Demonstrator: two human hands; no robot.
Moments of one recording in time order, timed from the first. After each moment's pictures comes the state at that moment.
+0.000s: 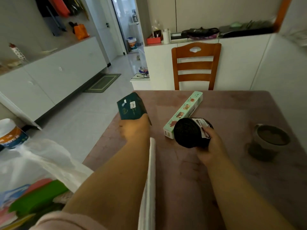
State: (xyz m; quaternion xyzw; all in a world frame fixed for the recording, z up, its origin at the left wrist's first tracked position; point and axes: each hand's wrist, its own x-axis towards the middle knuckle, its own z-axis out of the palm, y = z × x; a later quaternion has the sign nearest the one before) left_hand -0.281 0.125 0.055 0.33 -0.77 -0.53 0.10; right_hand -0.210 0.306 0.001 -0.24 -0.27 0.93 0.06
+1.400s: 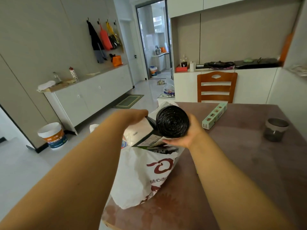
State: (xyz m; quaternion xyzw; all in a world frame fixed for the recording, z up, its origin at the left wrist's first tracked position) left_hand 0.010 -0.139 0.264 0.13 -0.94 -0.28 -0.12; right_hand -0.011 0.028 0.165 -0.12 -0.36 0.90 -0.19
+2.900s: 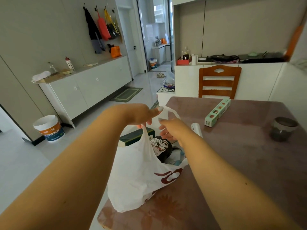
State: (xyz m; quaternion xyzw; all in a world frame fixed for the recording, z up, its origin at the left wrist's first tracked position) left_hand -0.034 -0.142 0.246 -0.11 -0.98 -0.09 -0.14; right_hand -0.039 -0.010 0.164 -0.07 -0.80 0.59 -0.10
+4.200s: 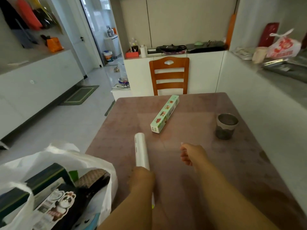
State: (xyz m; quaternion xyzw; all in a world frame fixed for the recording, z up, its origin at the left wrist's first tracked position) left_hand -0.126 0.097 -0.044 0.23 -0.91 -0.29 -0.18; right_hand -0.108 0.272 0.016 -0.39 -0.60 0.70 -0.06
